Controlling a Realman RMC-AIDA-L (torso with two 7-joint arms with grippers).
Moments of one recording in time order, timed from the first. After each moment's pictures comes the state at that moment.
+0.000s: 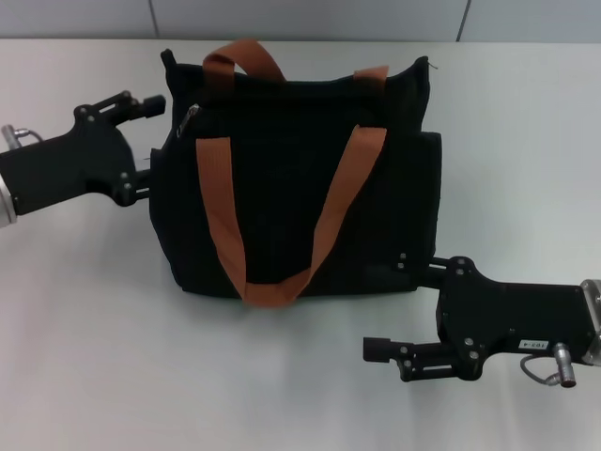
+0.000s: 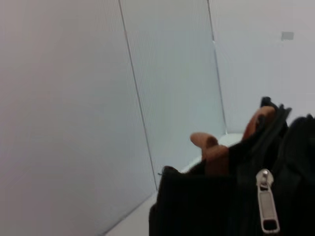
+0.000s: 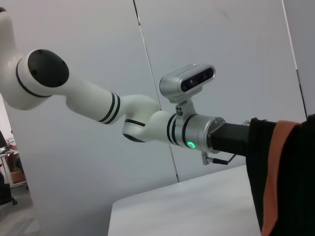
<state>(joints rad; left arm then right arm) -0.53 -2.01 0.43 0.49 1.99 1.52 -0.82 0.51 2.08 -0.78 -0.34 -1.92 -1.77 0.98</state>
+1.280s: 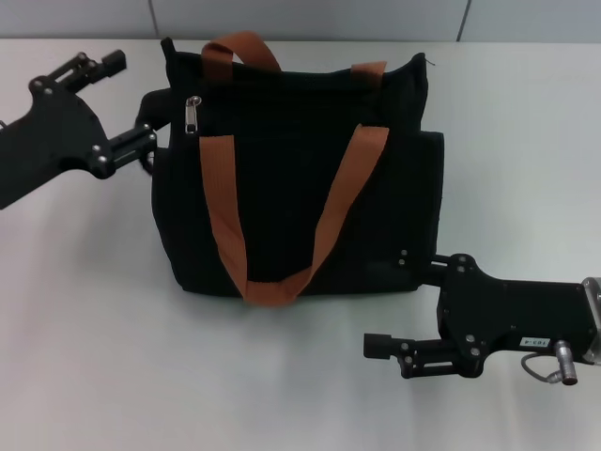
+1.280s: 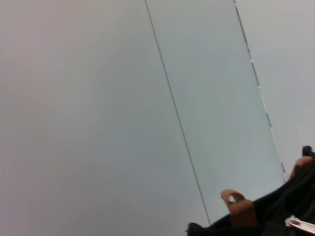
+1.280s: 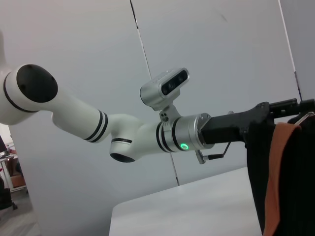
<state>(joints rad) -0.45 -2.06 0.40 0.49 1.77 1.56 -0.65 0.51 2.08 -0.77 -0.34 -1.92 -1.78 0.99</state>
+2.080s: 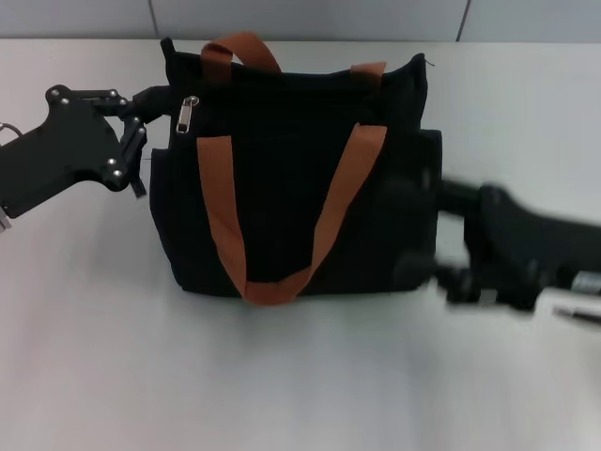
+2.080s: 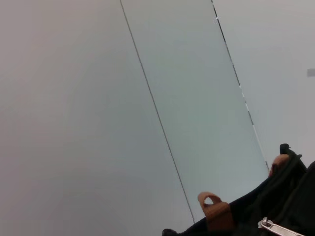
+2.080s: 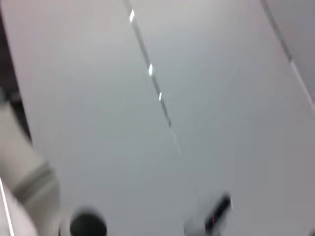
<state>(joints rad) -0.45 -2.07 0.45 0.49 1.76 1.57 -0.59 0.55 2.08 -0.77 -0.35 -1.68 -2.01 1.20</state>
